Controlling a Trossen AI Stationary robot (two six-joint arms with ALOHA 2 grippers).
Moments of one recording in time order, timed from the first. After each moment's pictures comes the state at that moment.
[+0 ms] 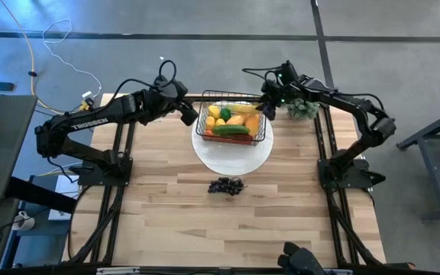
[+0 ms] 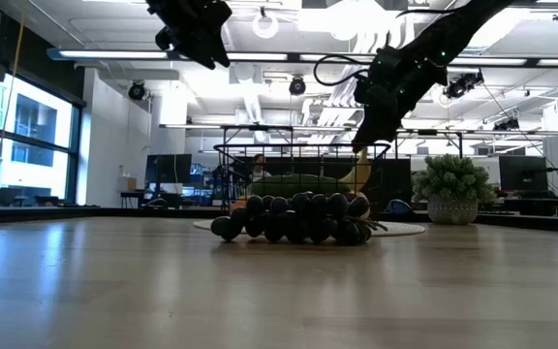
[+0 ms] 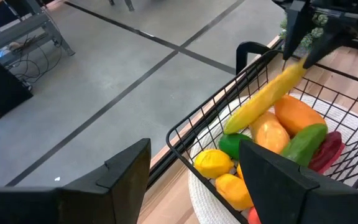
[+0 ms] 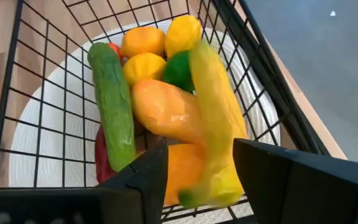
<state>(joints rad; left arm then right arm) 0.47 1.26 1.20 -0.52 -0.49 -0.04 -0.84 1.55 1.12 -0.46 -0.46 -0.32</state>
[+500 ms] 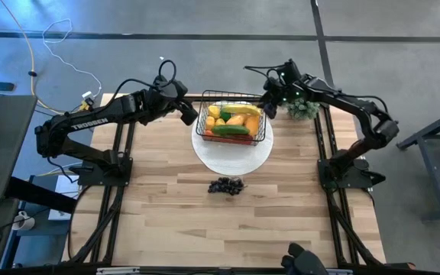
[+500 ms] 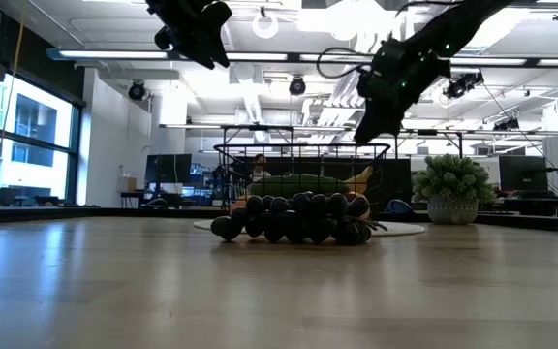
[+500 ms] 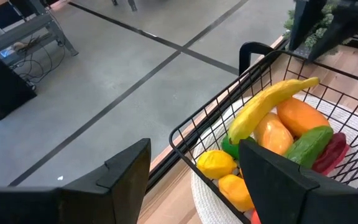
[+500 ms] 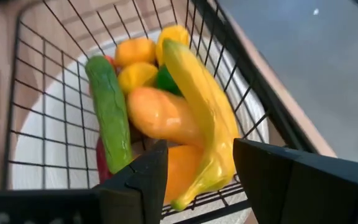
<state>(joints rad) 0.47 1.26 1.20 -0.52 -0.51 -0.04 -0.84 1.51 1.13 -0.48 -0.42 -0.26</state>
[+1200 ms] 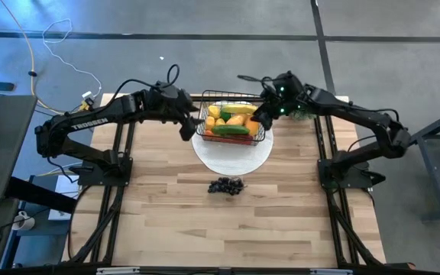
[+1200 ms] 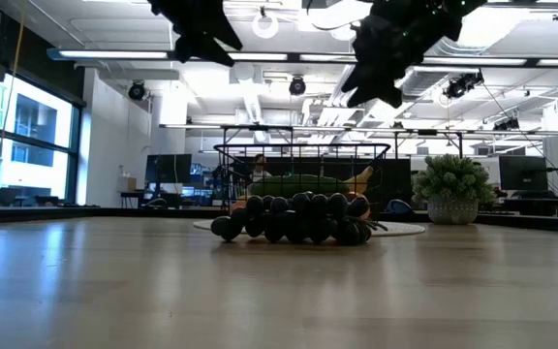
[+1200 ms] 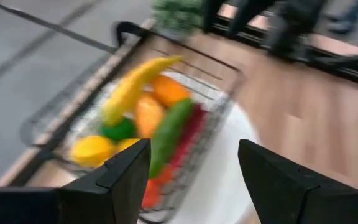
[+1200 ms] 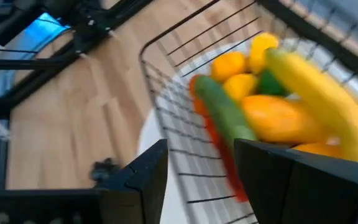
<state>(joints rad) 0.46 1.26 1.20 -0.56 0.01 -0.10 -0.58 1.34 1.13 -0.52 -0.40 0.18</state>
